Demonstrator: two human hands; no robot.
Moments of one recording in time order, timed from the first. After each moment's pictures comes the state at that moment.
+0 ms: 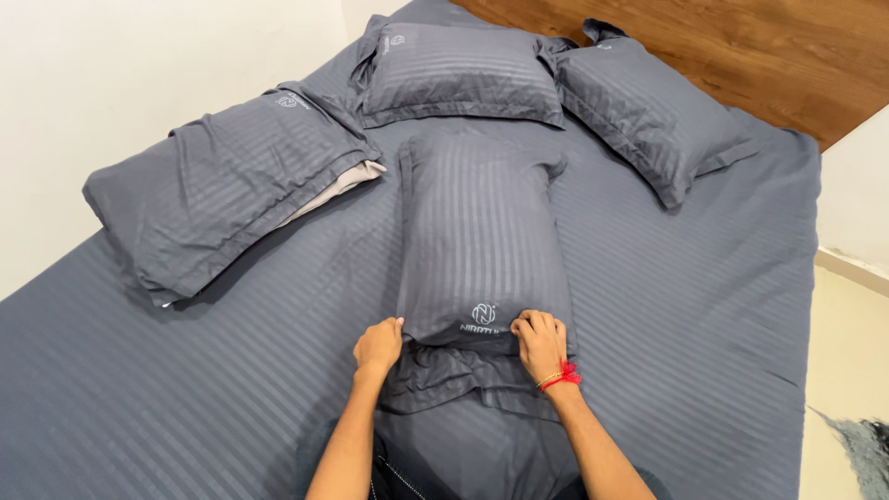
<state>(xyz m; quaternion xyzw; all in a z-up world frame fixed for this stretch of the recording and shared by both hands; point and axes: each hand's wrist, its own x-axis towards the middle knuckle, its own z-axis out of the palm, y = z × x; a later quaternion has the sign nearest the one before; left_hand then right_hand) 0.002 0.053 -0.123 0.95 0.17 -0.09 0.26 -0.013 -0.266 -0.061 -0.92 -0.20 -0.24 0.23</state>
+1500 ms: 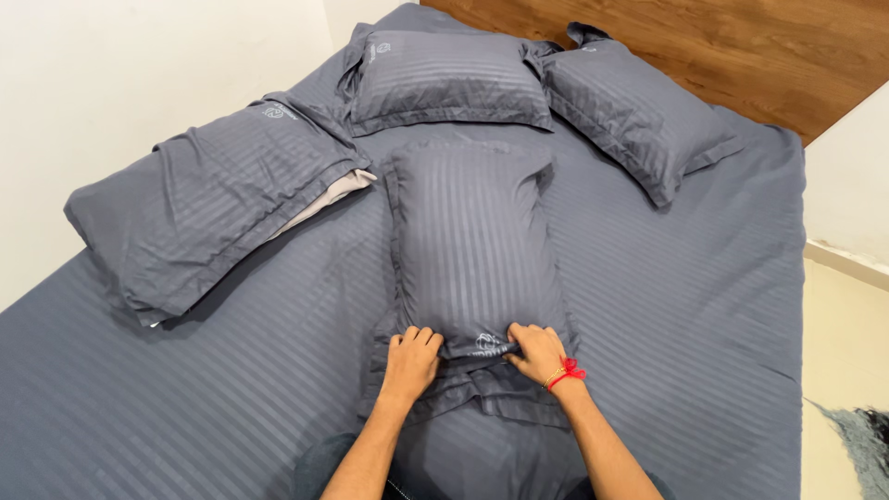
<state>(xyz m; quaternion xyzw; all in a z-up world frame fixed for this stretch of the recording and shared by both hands) -0.033 0.002 -0.068 0.94 -0.20 0.19 0.21 0.000 -0.278 -0.060 -0.96 -0.21 -0.01 0.19</state>
